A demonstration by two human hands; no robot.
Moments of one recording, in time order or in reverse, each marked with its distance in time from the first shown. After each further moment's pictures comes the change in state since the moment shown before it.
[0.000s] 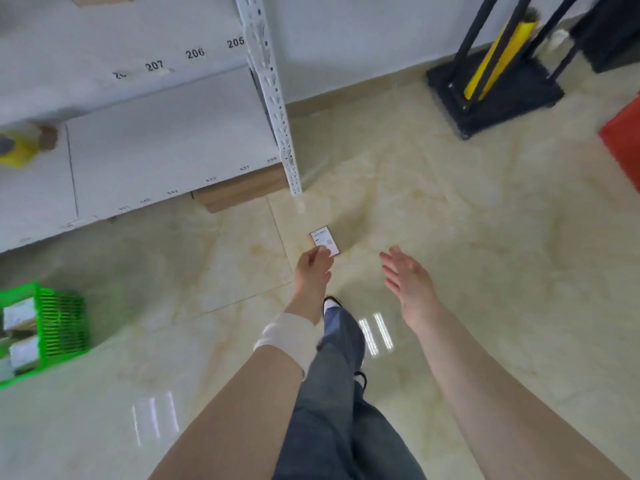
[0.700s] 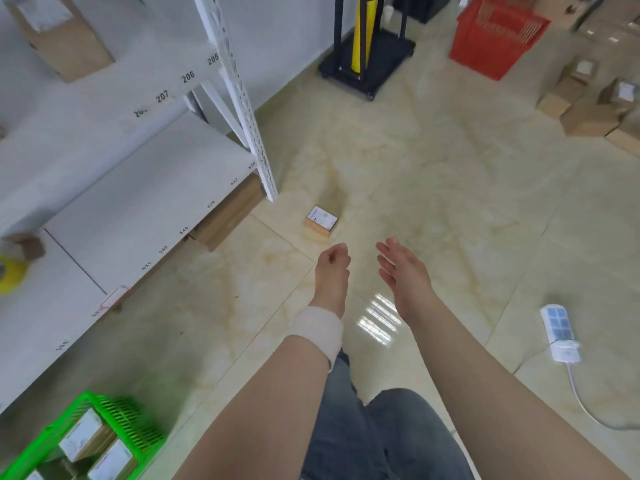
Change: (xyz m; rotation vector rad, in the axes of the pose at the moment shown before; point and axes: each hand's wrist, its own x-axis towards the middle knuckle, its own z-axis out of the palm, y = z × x) left_hand -0.105 -0.017 -0.275 0.401 -0.491 0.040; right_hand -0.253 0.157 0.225 0.489 0.373 -0.151
